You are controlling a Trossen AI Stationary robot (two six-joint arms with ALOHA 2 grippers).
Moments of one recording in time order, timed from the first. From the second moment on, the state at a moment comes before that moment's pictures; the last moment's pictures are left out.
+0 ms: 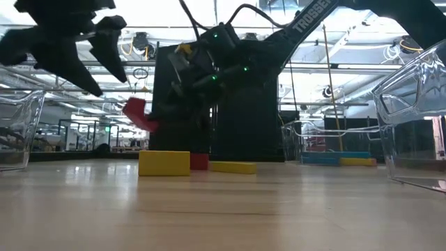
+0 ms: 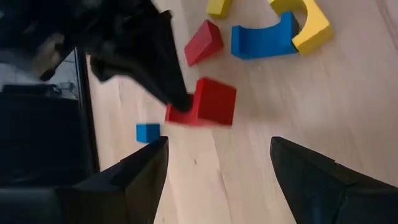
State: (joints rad) left arm -0.50 1.25 0.84 -0.81 -0.63 0.03; right arm -0.14 2.17 1.40 0.30 -0.25 0.48
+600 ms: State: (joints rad) left arm -0.45 1.35 0.84 -0.71 -0.74 0.15; right arm -0.13 2.17 1.40 0.44 -0.34 0.59
